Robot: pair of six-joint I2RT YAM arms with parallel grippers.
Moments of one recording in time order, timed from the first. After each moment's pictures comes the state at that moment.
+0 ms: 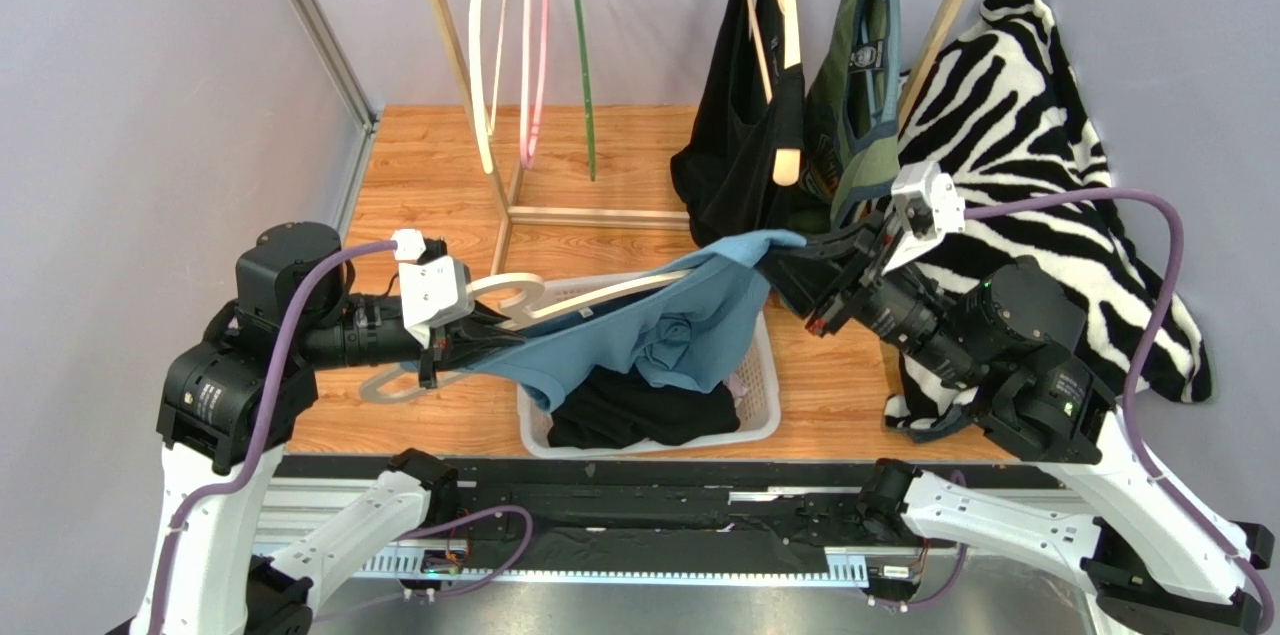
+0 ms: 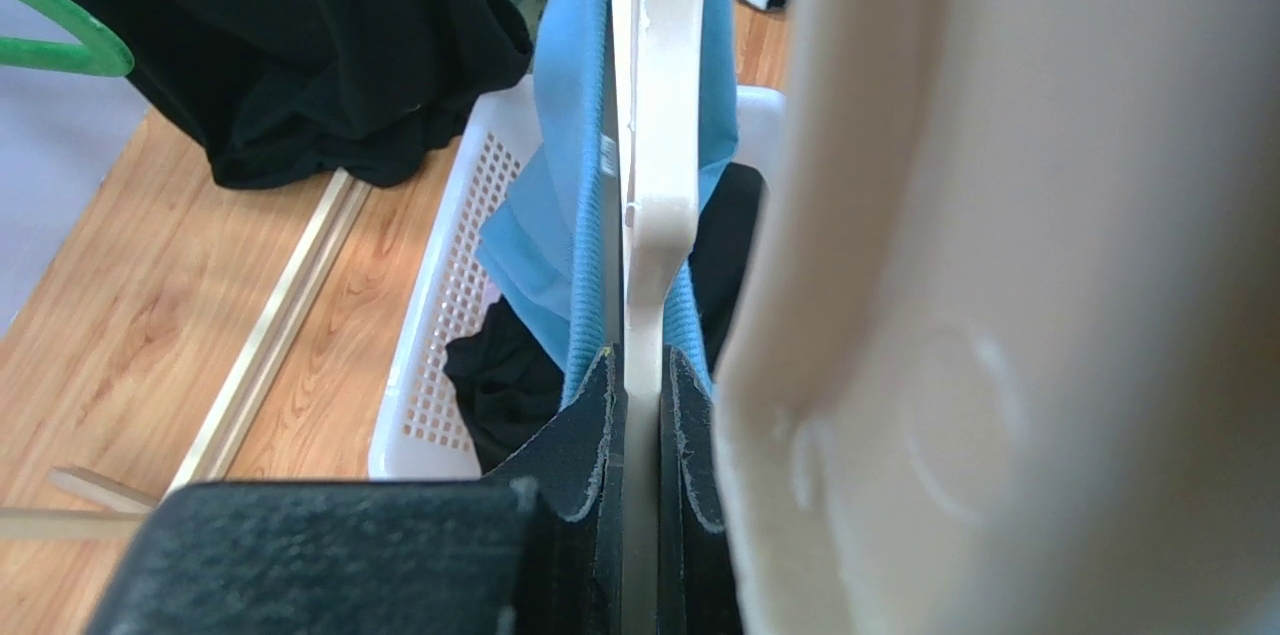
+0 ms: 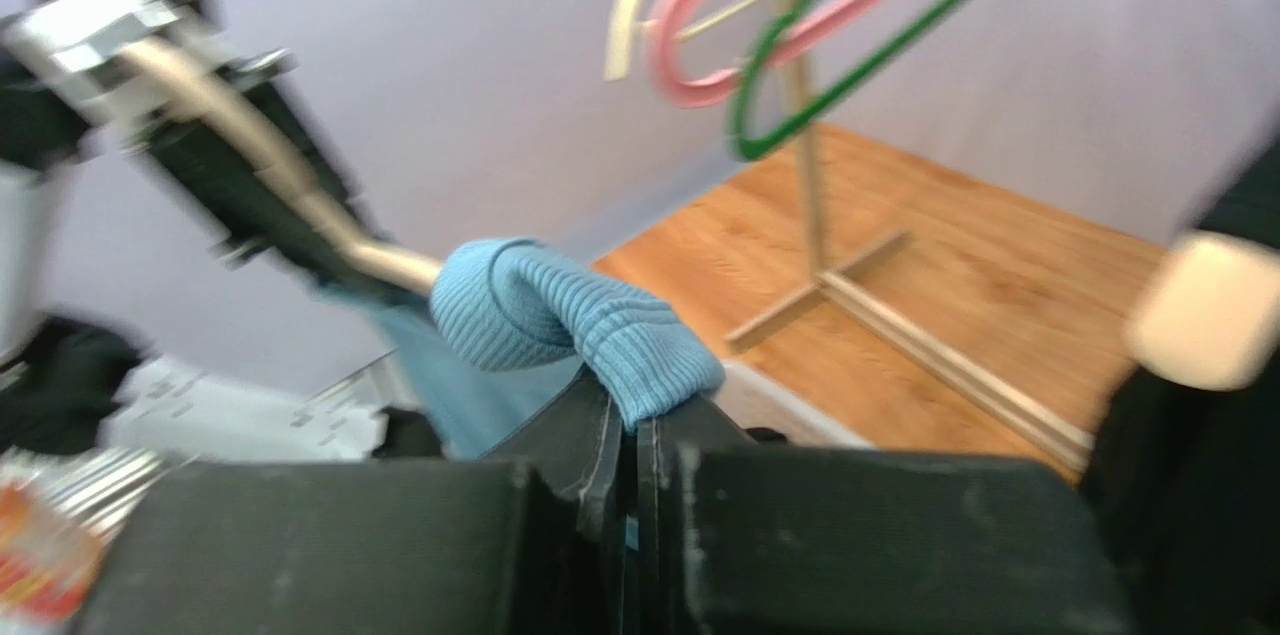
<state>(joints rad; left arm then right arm) -0.41 0.82 1.52 -1.16 0.83 0.47 0.99 0.75 1.24 -0.31 0.01 0.26</state>
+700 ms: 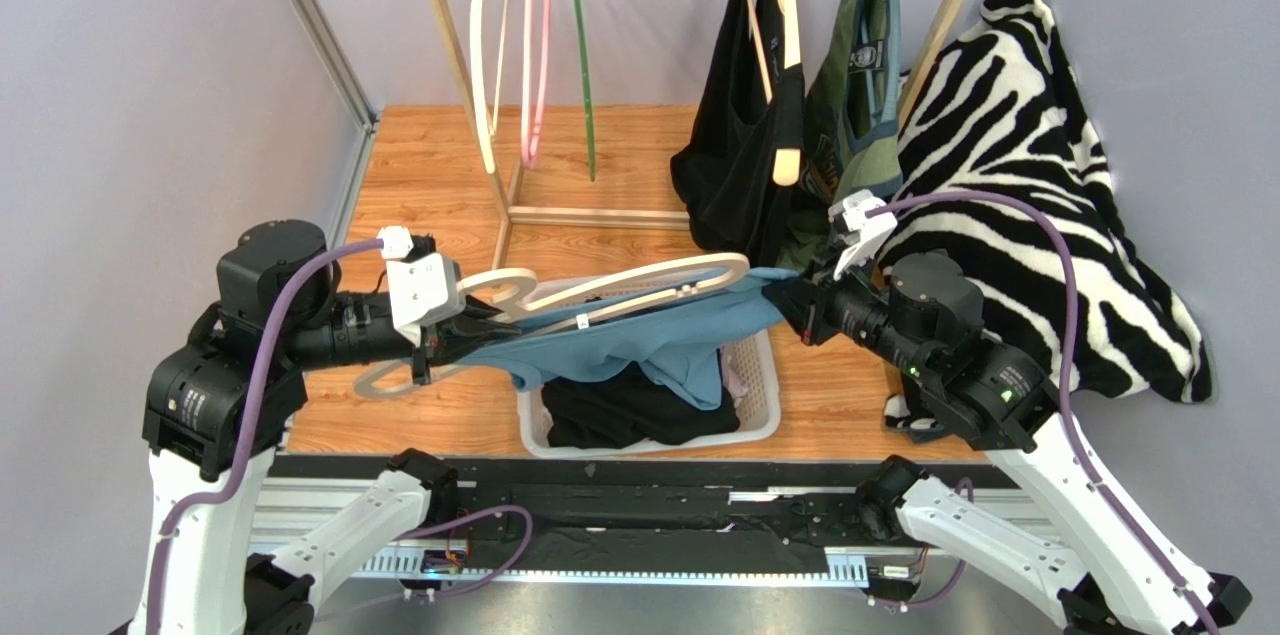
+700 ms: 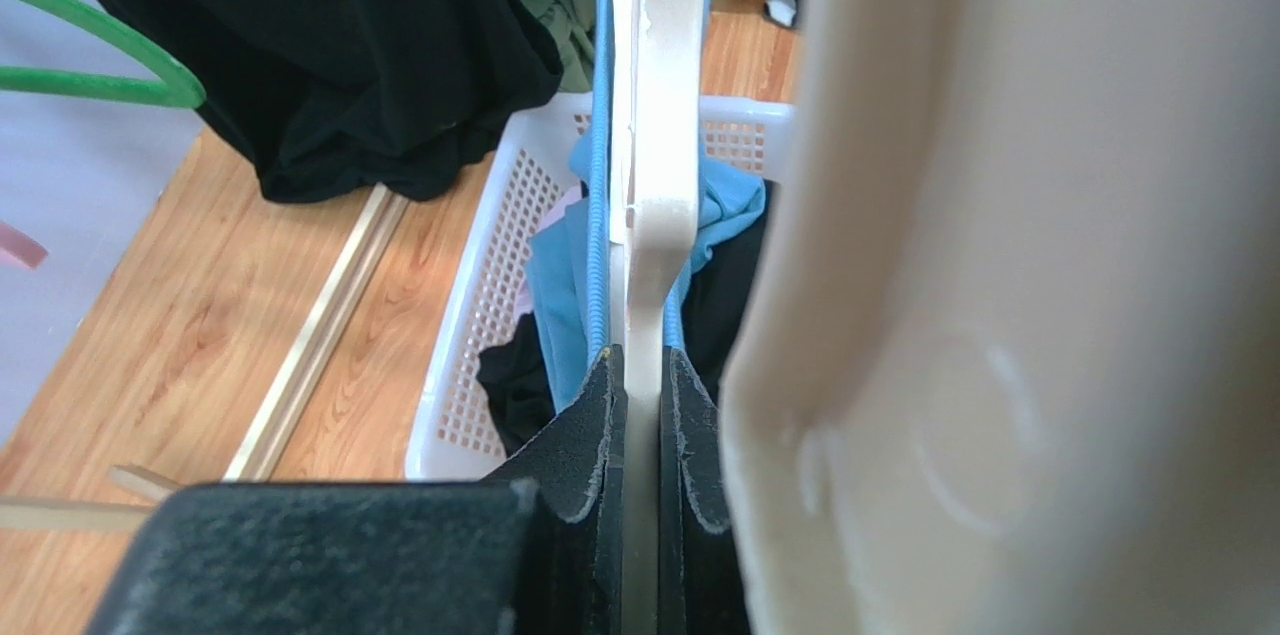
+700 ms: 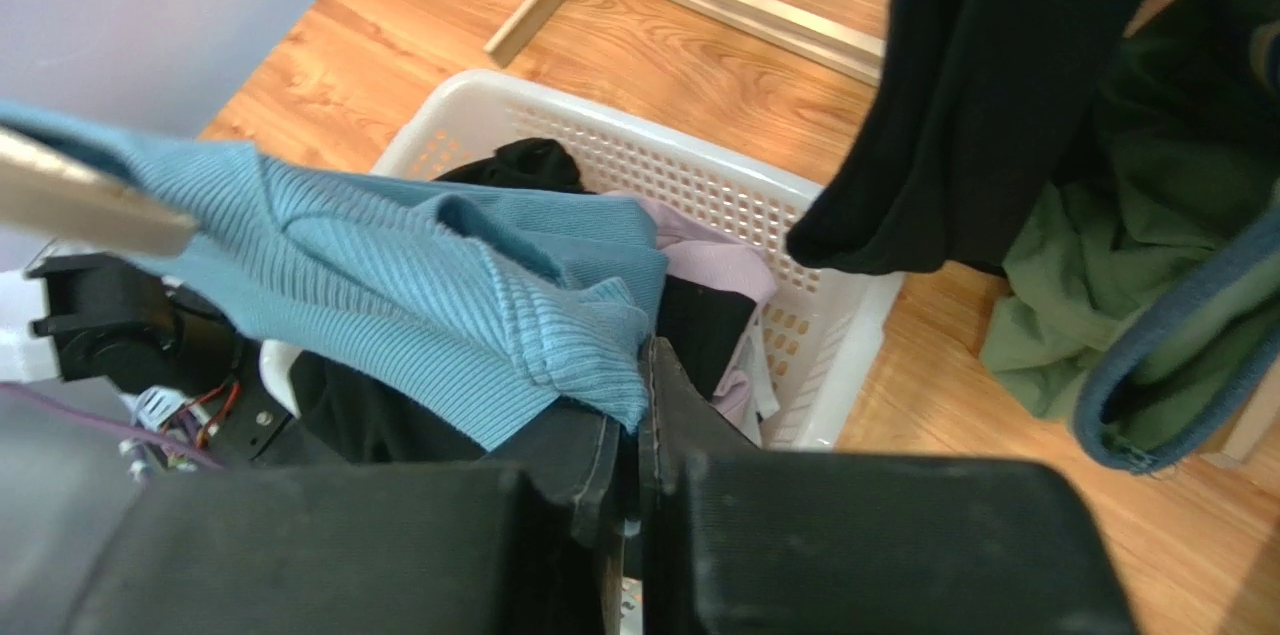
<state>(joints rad) -0.40 0.83 1.58 -1.17 0.81 0.47 0.69 0.73 1.04 -0.61 -0.02 0.27</state>
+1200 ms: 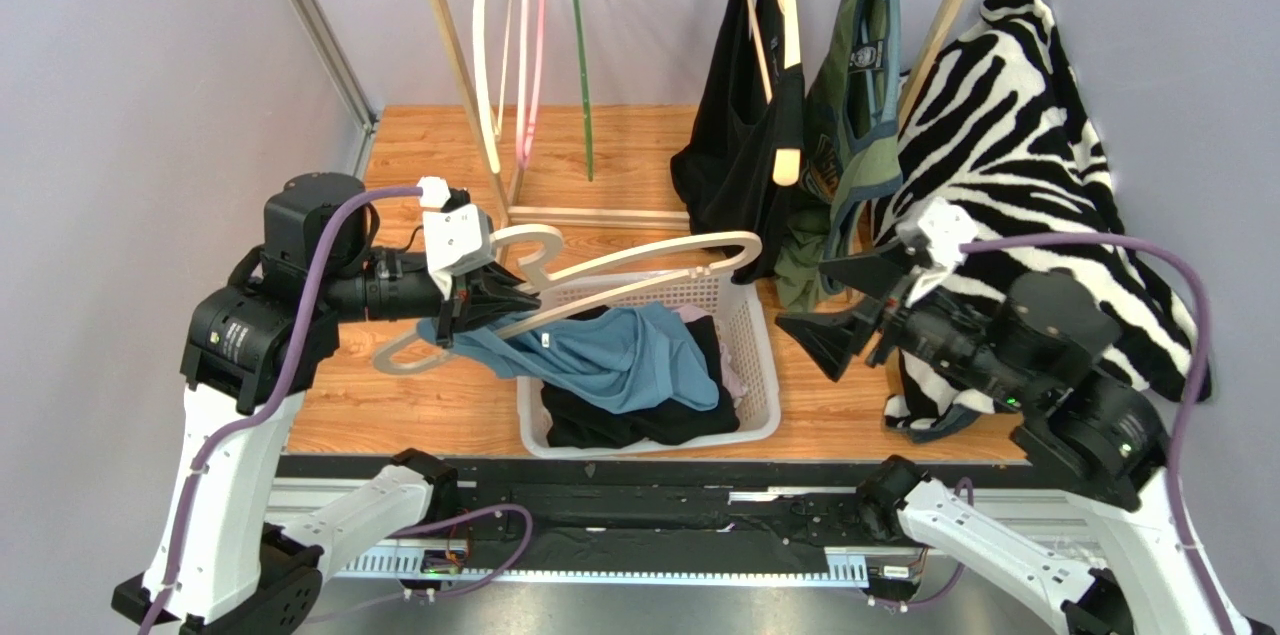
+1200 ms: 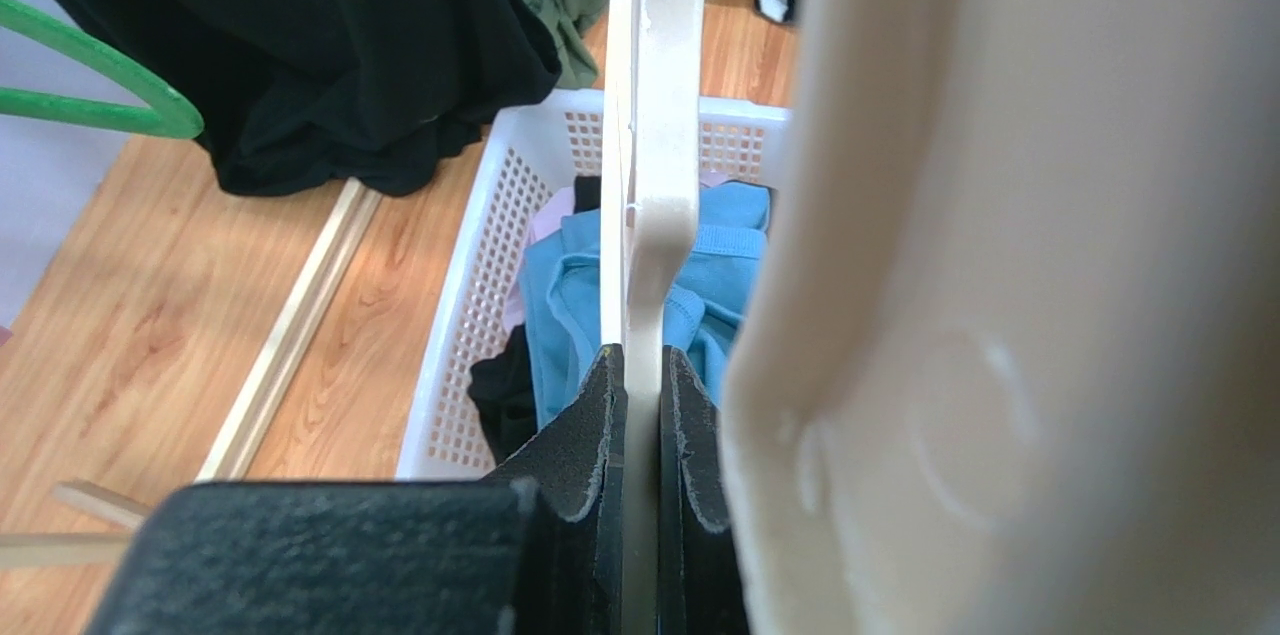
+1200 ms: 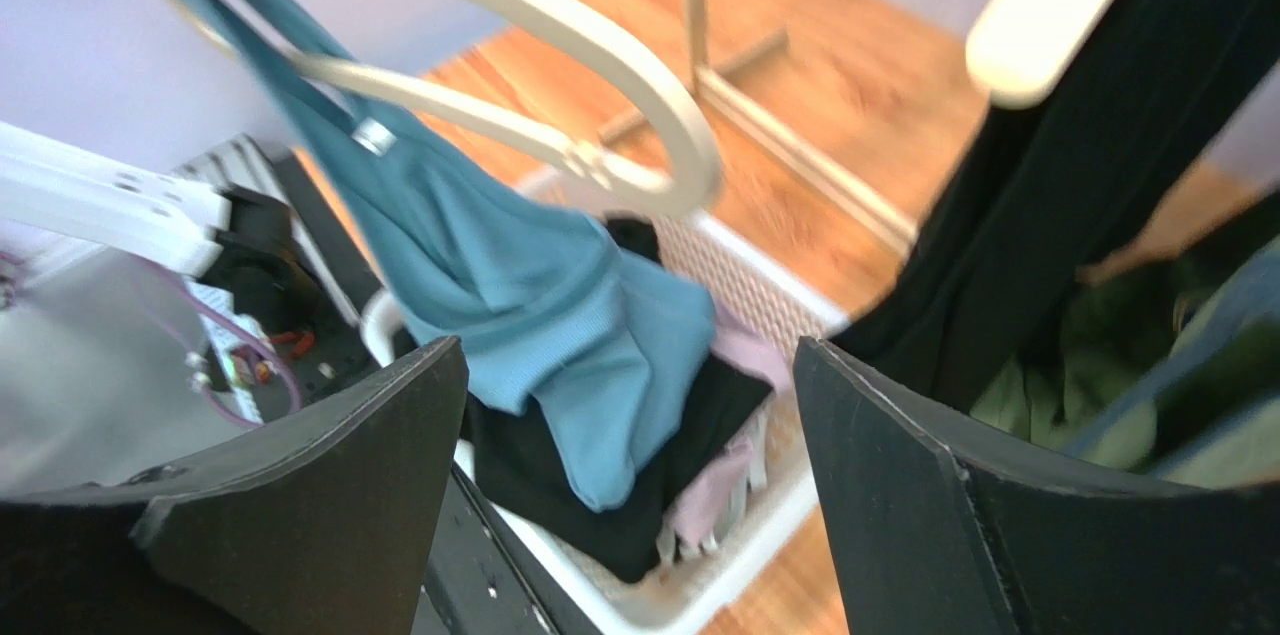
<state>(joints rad) -0.40 0.95 1.63 -1.15 0.83 0.46 0.68 0.68 1.28 -0.75 -0.20 0.08</state>
